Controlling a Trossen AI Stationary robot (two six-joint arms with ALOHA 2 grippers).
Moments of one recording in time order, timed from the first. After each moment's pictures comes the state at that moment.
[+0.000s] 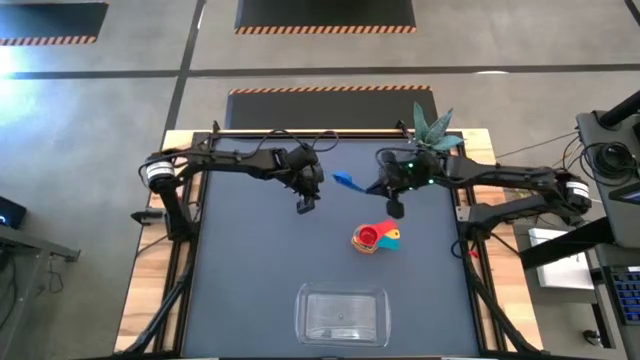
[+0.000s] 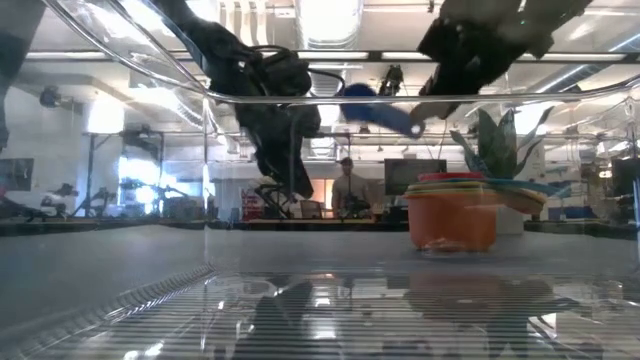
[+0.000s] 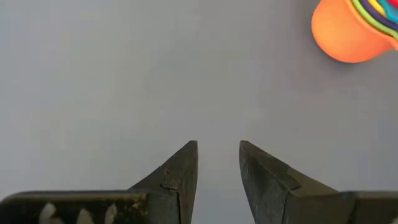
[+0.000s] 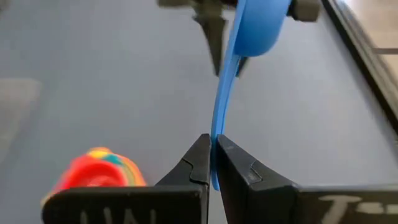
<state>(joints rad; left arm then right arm) 0.35 1.79 1.15 -0.32 0.25 0.12 -0.34 1.15 0.78 -0.26 -0.31 -0.23</state>
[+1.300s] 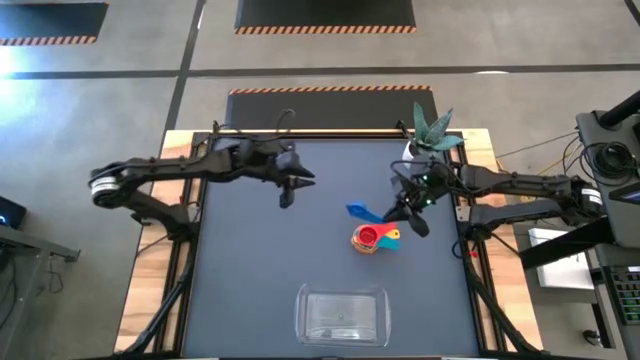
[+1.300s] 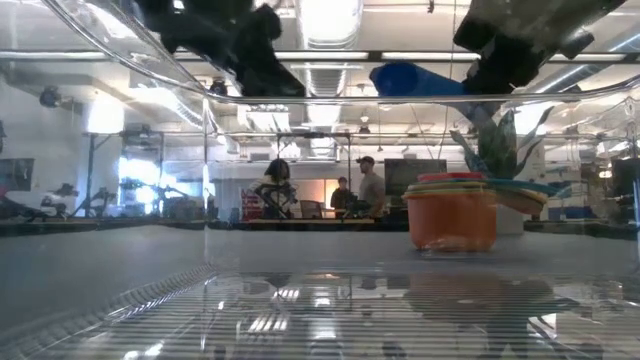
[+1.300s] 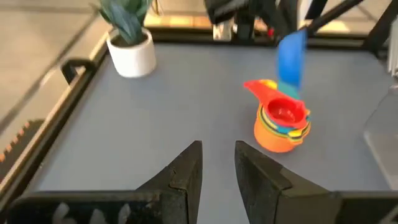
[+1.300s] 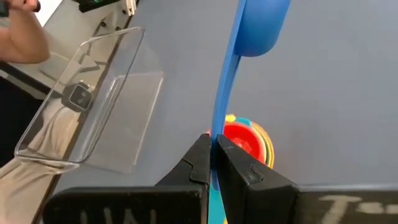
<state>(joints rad) 0.32 1.35 0.95 -0.08 0.25 0.13 -0.28 0.98 0.67 -0.36 -0.61 0.00</state>
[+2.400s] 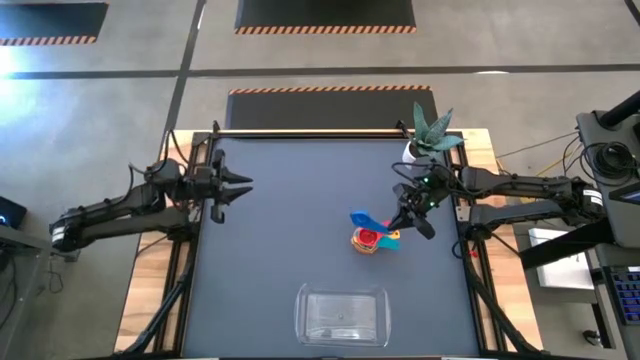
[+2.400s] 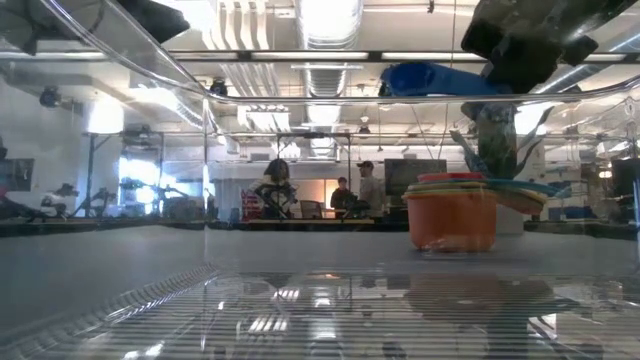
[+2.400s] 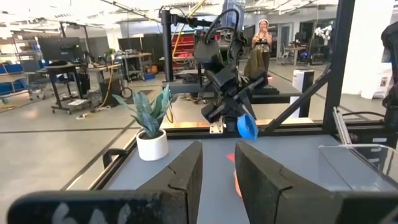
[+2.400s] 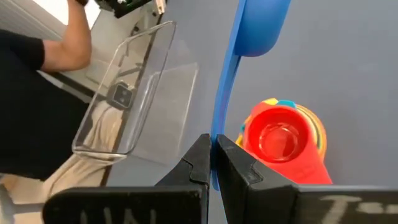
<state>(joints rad) 0.33 0.40 0.41 0.04 0.25 0.07 -0.28 0.96 0.63 -0.35 -0.75 0.12</state>
